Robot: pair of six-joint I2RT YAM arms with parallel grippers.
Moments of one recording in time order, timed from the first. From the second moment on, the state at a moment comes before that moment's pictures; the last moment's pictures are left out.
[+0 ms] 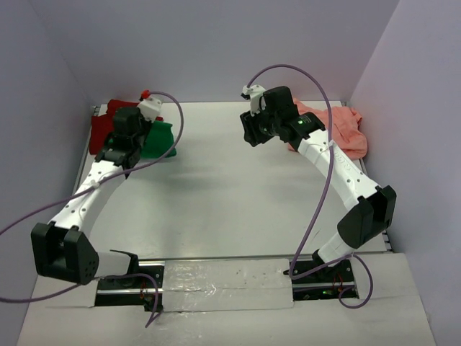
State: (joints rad) left arm -0.26 1.34 1.13 -0.17 -0.33 0.46; right arm 0.48 1.57 1.60 -0.71 -0.14 -0.09
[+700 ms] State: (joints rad) left arm -0.19 1.13 1.12 -0.33 -0.29 0.43; right arm 0.47 1.52 1.55 -0.70 -0.13 -0.09
